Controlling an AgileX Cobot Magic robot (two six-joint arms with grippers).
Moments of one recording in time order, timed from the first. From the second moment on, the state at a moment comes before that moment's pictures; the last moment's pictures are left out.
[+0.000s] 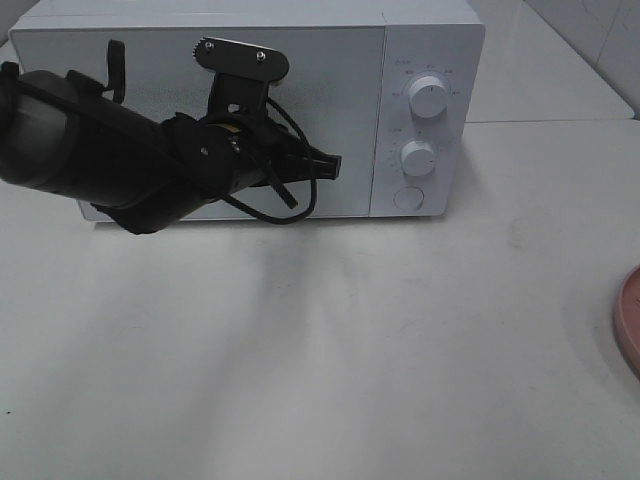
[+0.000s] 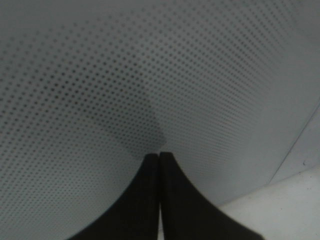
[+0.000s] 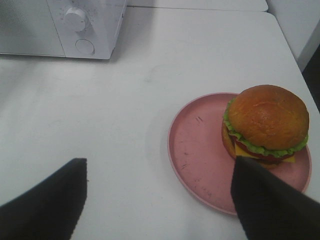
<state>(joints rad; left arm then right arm) -0.73 2.04 -1.15 -0.94 -0.49 0.72 0.11 0.00 -0.51 -0.08 1.04 0.05</state>
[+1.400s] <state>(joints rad) -0.56 1.58 -0.93 -0.57 0.63 0.51 0.11 0.00 -0.51 -0.08 1.04 0.05</state>
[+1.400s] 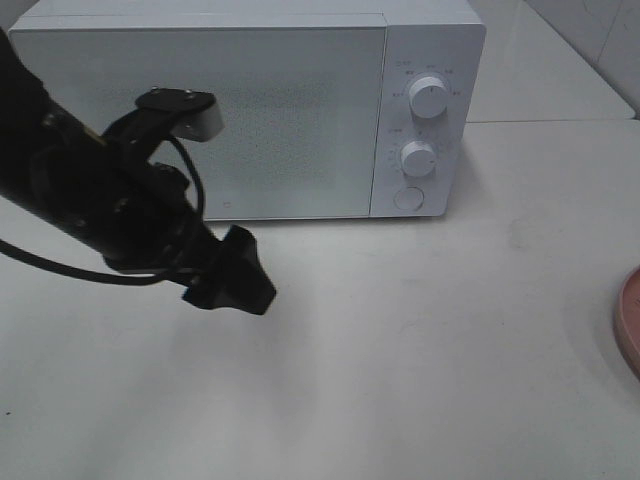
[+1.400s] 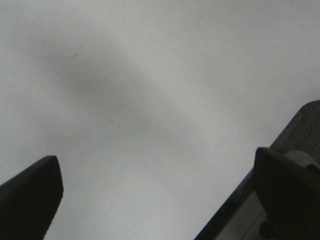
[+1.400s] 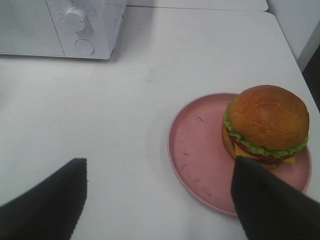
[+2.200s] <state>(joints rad) 0.02 1.14 -0.93 -0.26 1.13 0.19 0.11 0.00 -0.51 -0.08 1.04 0.05</state>
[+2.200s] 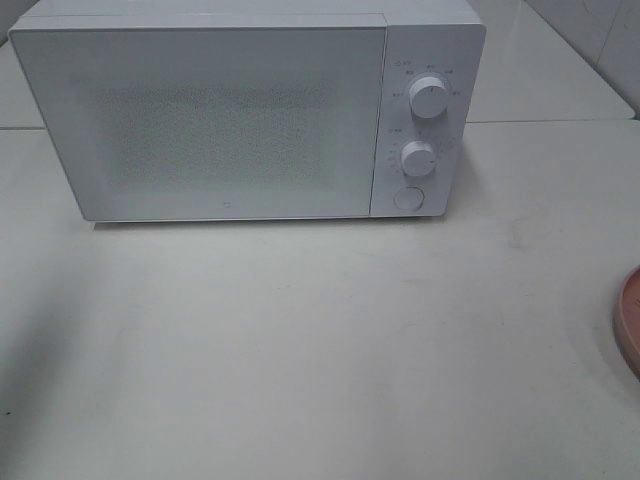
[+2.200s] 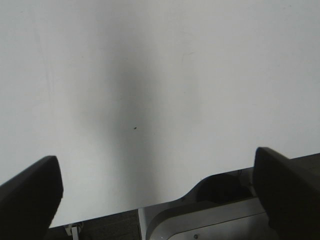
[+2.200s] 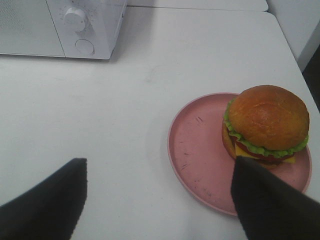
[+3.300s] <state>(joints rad) 0.03 0.36 -0.50 -0.12 1.05 0.13 0.11 0.00 -0.51 -0.08 1.04 0.05</state>
